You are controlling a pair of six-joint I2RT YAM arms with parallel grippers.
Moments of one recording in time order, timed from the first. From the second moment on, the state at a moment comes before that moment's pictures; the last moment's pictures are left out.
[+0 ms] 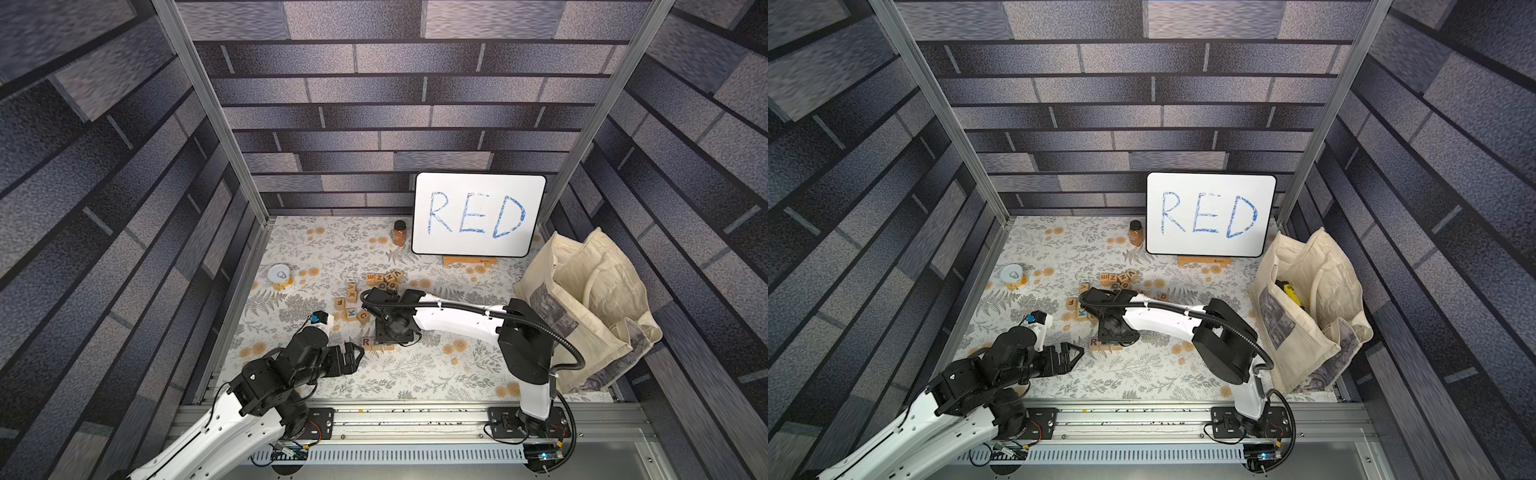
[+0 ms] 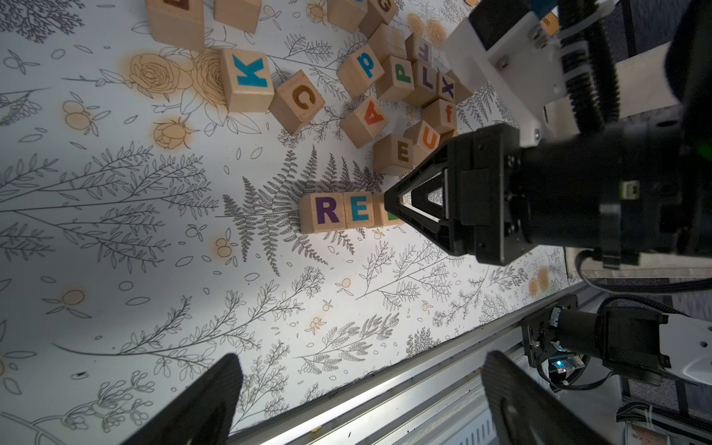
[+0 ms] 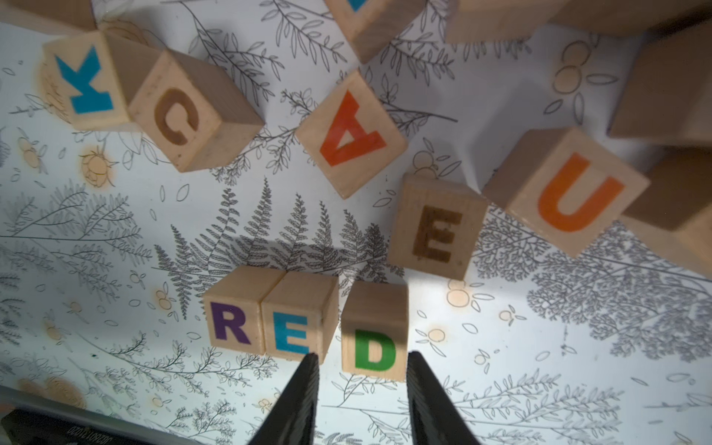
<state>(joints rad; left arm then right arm) -0.79 0.47 0.57 -0.89 0.05 -0.82 1.10 1.93 1.47 -0.86 0.02 1.00</state>
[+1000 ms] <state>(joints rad) -0.49 0.81 0.76 -0.76 0.15 -0.52 1.01 1.57 1.37 -0.87 0.04 0.70</state>
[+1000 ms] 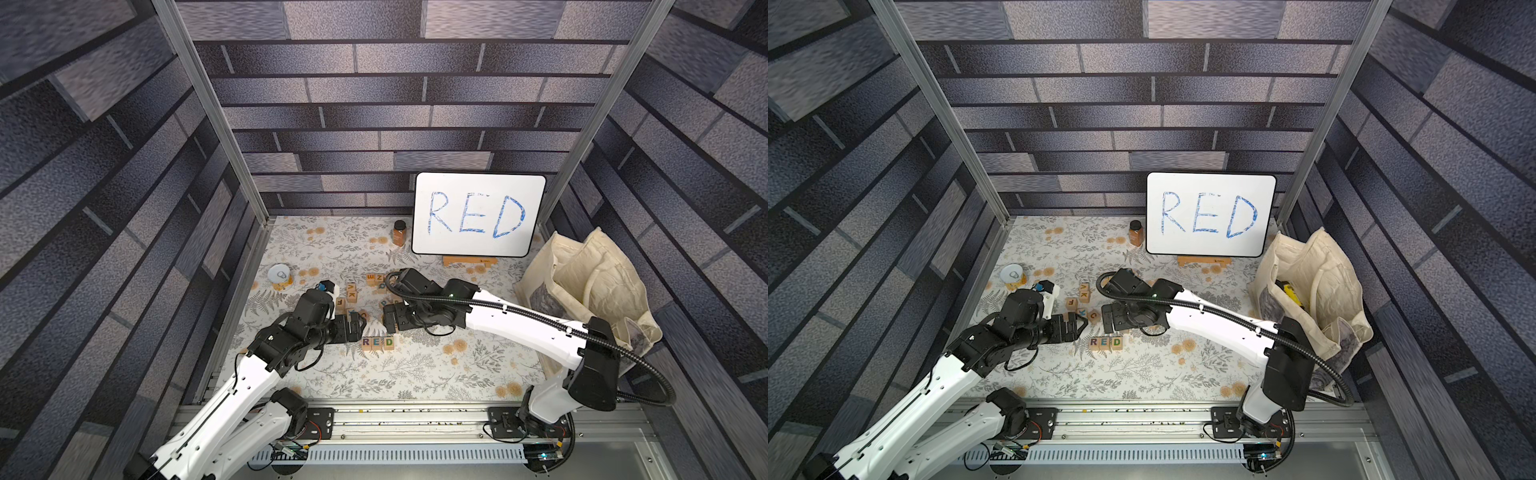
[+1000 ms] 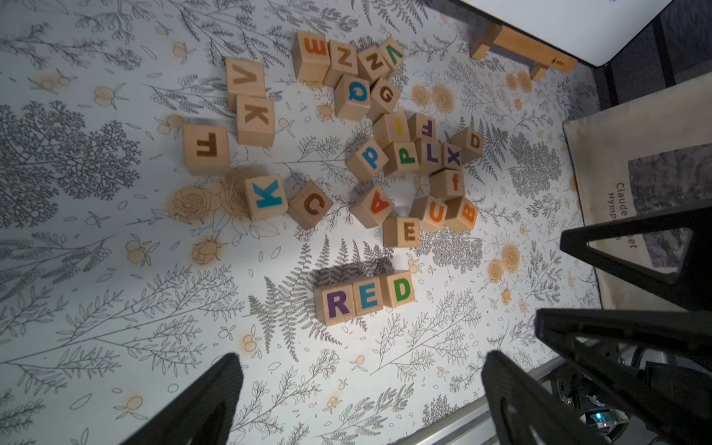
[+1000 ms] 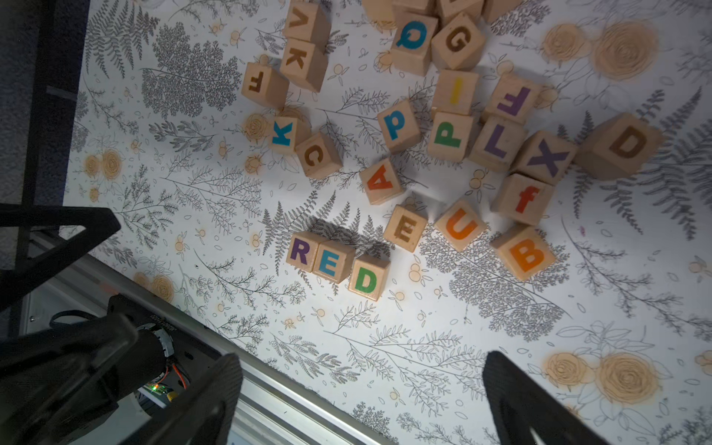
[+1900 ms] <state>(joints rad) -0.15 1.11 0.77 -0.40 0.07 -0.25 0.42 1.34 0.98 -0.49 0.13 0.34</state>
